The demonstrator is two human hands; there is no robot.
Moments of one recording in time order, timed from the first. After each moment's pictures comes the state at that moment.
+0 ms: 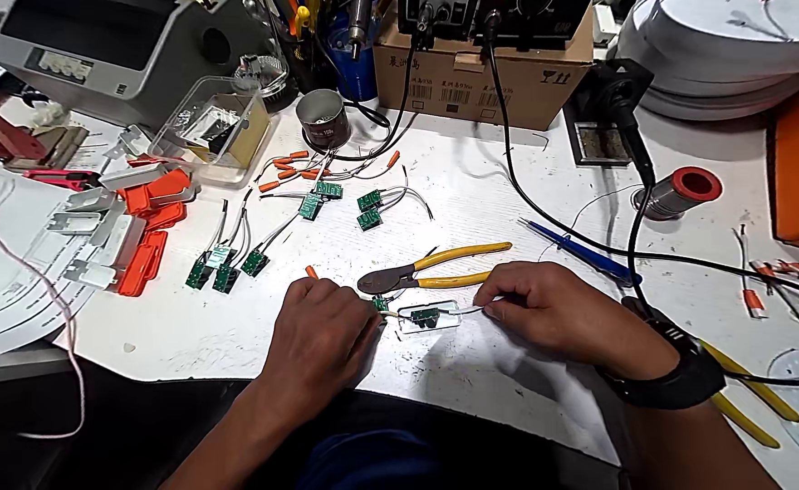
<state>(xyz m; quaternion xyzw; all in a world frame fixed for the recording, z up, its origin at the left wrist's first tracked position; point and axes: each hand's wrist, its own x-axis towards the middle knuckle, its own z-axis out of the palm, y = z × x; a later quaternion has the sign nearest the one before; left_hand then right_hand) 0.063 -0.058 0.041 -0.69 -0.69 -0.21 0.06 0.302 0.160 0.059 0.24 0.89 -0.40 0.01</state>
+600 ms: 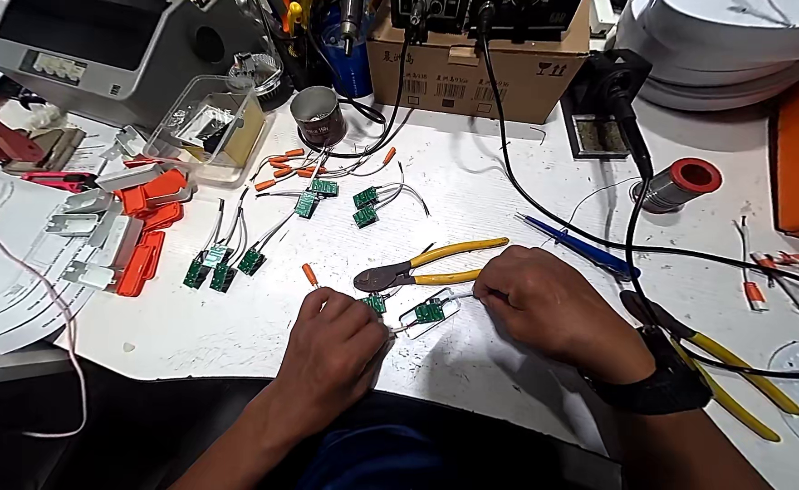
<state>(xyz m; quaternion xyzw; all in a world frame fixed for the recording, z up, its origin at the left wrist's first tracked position) 0.076 -0.063 0.027 -0.73 -0.65 -0.22 0.05 0.297 0.151 0.047 0.18 0.96 -0.18 -0.08</state>
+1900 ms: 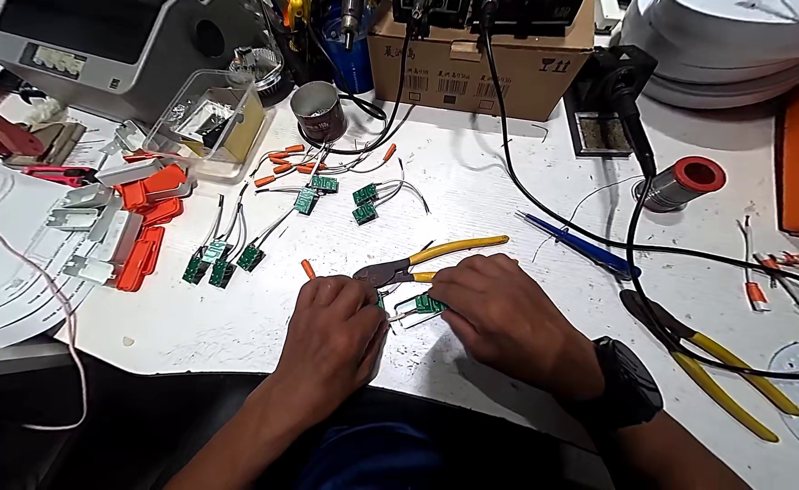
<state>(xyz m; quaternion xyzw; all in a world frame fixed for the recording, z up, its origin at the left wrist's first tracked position) 0.078 -0.055 0.035 -0.69 -0.70 -0.17 0.03 0.277 0.124 0.033 0.07 0.97 -0.16 -0.15</state>
